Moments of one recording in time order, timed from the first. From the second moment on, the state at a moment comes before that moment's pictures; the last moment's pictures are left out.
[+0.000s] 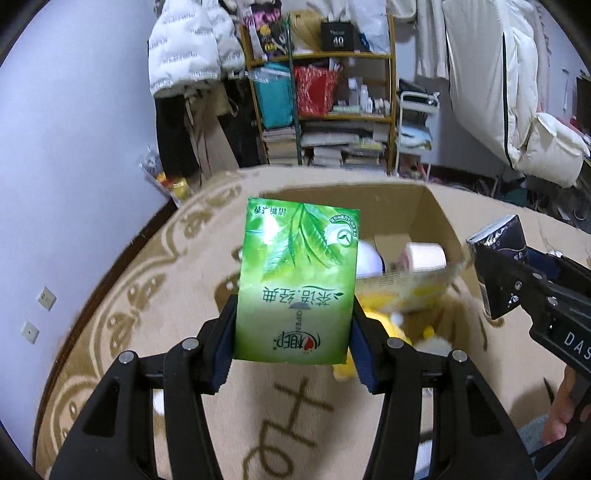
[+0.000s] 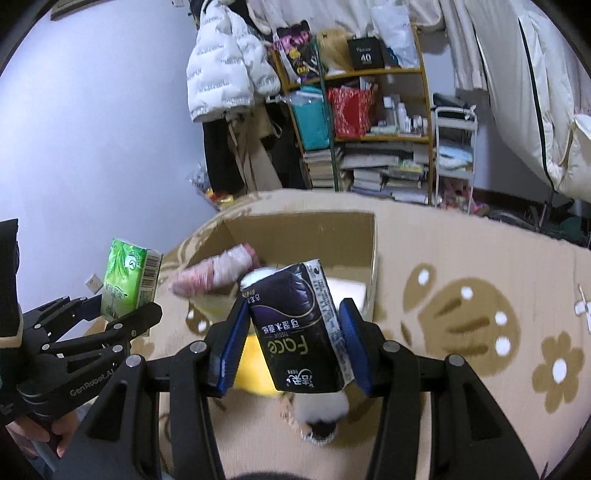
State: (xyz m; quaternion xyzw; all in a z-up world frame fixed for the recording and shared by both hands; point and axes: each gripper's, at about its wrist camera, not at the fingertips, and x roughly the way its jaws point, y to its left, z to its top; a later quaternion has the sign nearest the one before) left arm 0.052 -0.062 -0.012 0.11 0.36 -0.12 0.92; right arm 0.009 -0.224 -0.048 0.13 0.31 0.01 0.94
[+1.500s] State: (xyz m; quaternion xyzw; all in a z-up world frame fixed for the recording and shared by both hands) left arm 0.145 -0.092 -0.028 0.13 0.33 -0.12 0.93; right arm 0.095 -0.241 -0.068 0.08 0.27 -0.02 0.96
